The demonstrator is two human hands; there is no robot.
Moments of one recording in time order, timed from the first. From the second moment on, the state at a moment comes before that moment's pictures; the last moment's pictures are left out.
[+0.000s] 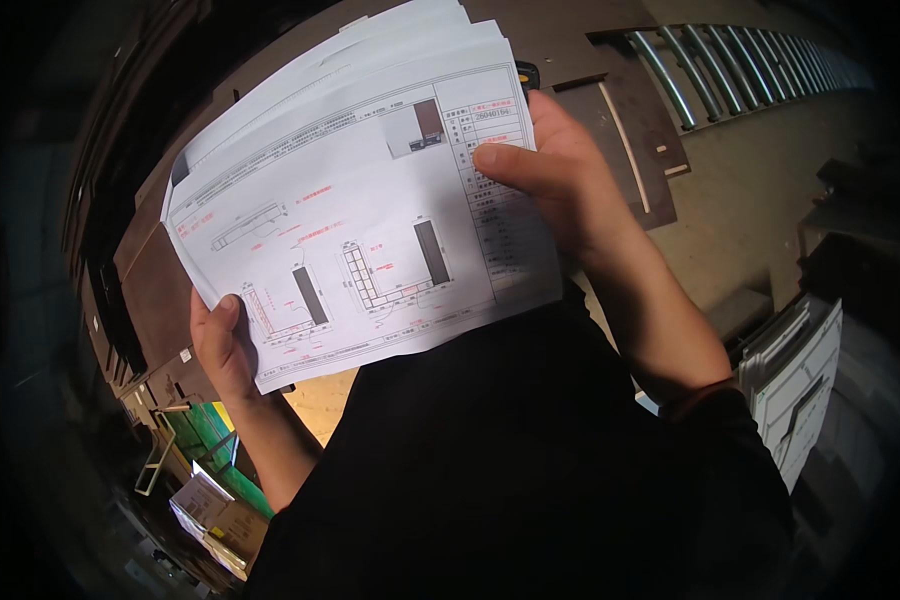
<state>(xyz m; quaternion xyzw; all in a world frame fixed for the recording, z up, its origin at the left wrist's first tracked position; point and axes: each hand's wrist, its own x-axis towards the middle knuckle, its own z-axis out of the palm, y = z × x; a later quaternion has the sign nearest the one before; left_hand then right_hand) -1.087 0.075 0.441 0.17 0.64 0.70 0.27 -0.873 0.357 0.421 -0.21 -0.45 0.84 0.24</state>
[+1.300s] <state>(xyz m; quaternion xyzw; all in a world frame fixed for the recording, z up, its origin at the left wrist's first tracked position) -1.083 0.079 0.446 0.16 0.63 0.71 0.27 -0.874 0.359 0.400 -0.19 -0.44 0.84 0.25</state>
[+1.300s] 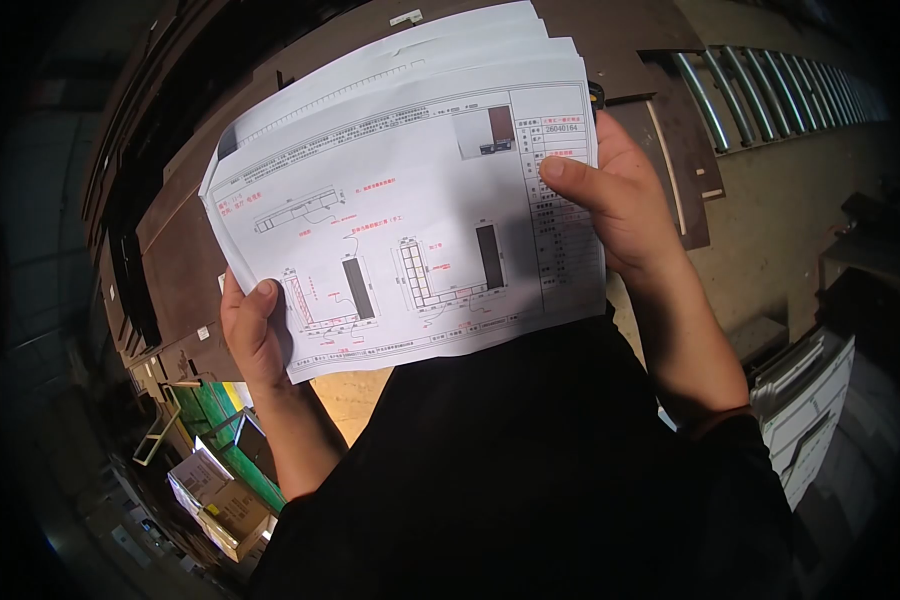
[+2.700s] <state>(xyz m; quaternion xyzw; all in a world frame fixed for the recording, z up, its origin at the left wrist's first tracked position) -1.091 0.081 0.467 0.35 0.56 0.62 0.42 -0.784 0.275 0.400 -0.13 -0.19 0.92 0.31</state>
